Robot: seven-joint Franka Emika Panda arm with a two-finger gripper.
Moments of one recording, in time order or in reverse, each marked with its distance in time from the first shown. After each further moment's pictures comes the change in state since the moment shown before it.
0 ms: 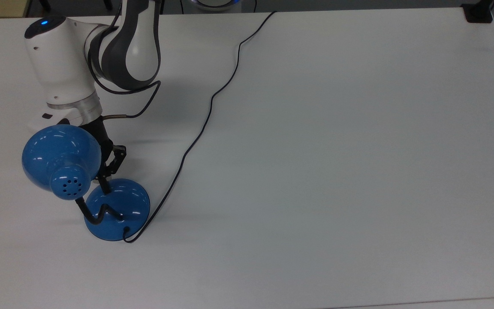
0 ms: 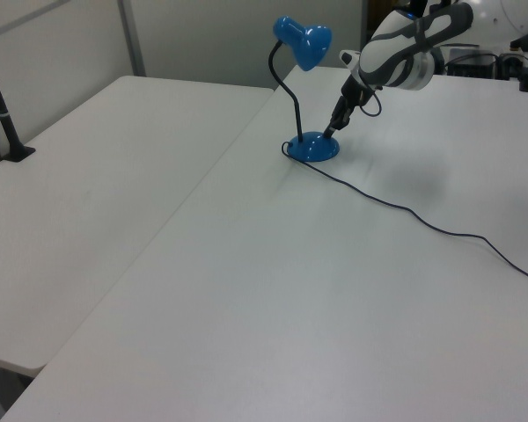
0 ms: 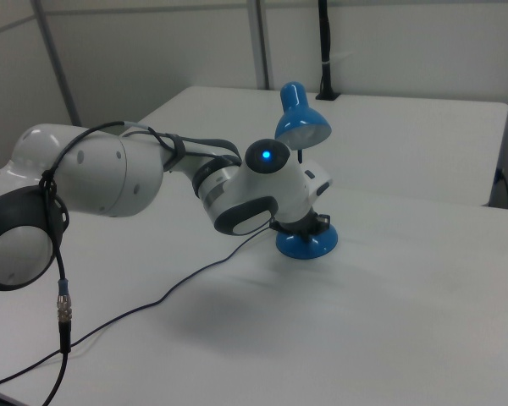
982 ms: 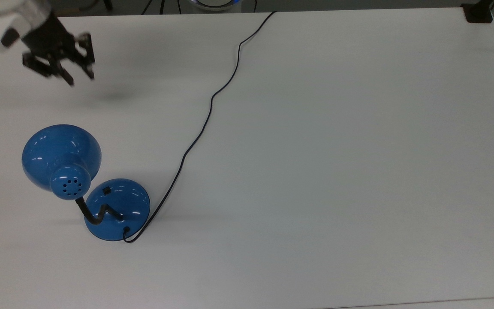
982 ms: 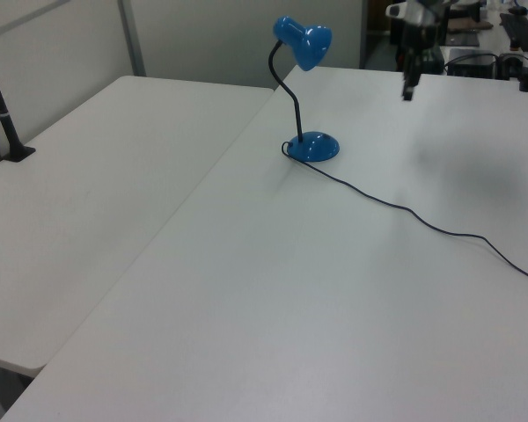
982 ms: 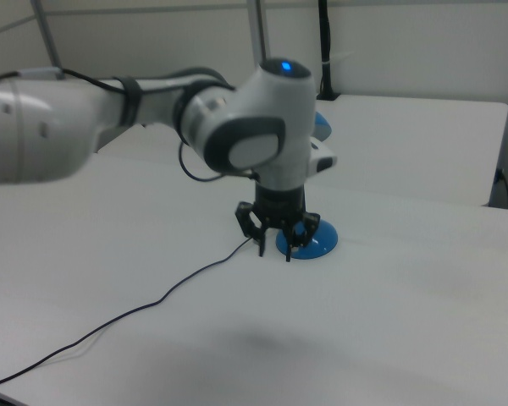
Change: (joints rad) arm -0.122 -0.358 -0.073 -0.043 -0.348 -0.797 0.194
